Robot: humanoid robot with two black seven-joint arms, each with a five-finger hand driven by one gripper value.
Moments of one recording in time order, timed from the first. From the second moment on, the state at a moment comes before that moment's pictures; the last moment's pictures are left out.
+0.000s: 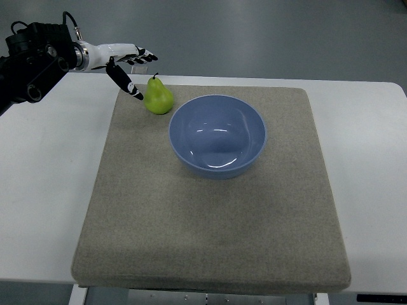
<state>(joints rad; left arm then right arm) -1.25 0.29 -0.27 -0.39 1.27 -0.41 -0.24 -0.02 0.00 0.10 0.12 -0.01 0.07 0.21</state>
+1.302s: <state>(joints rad) -1.18 0.19 -0.20 -0.36 1.28 -0.24 -0.24 -0.02 0.00 0.10 0.12 -0.01 0.07 0.21</state>
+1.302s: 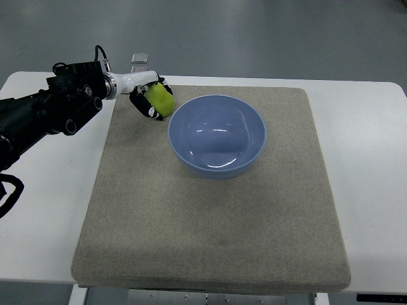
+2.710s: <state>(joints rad) -1.17 0.38 -0.36 -0.99 1.26 -0.50 -0.27 -0.02 0.00 0.10 0.12 -0.01 0.07 0.21</state>
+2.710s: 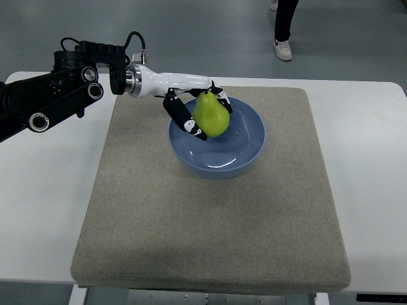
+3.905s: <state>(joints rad) -1.24 0.47 -0.38 -0.83 0.66 -0.50 -0.24 -0.02 0.00 0.10 0.12 -0.01 0.07 0.21</state>
